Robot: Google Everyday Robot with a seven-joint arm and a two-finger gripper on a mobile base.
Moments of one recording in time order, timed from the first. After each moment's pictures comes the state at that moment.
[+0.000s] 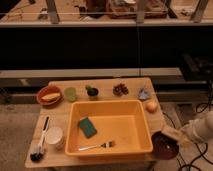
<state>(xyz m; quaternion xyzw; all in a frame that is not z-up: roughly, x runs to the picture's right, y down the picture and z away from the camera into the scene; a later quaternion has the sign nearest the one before) 0.384 0.238 0.710 -0.25 -0.01 0.25 0.93</state>
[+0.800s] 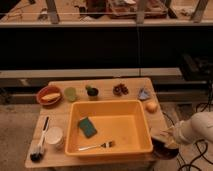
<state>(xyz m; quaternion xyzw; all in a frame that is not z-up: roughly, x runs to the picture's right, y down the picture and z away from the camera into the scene) 0.313 0.248 0.702 -0.26 -0.05 0.19 0.94</state>
